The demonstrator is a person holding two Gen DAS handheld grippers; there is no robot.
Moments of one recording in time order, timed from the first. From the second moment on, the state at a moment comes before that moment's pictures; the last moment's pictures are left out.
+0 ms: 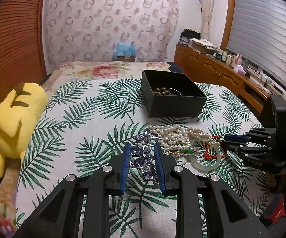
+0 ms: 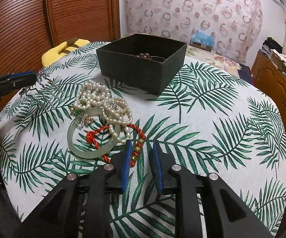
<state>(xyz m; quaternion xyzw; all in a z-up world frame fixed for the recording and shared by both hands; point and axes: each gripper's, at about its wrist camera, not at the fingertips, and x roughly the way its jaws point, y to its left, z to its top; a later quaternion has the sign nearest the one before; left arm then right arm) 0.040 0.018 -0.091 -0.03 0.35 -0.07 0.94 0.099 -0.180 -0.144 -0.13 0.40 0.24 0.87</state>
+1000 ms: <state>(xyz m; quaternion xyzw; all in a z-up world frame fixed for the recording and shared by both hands) 0.038 0.008 -0.094 -0.03 0.35 -0.08 0.93 0.119 -0.139 -0.130 -0.14 0.38 0.29 0.86</state>
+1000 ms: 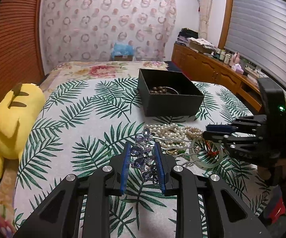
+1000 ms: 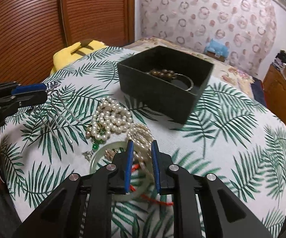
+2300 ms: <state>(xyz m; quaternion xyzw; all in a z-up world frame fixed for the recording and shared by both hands) 0.068 -0.004 -0.062 -0.02 0.31 -0.10 0.95 0.118 -0.157 -0.006 -0.12 0.26 0.30 0.91</state>
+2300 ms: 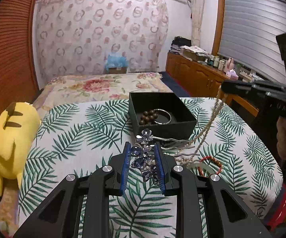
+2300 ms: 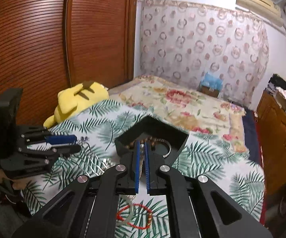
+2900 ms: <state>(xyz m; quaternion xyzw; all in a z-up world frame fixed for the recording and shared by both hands) 0.100 0.004 -0.050 -0.02 0.29 -0.09 0.95 0.150 -0.153 0.067 -0.12 0.20 0.29 0.93</state>
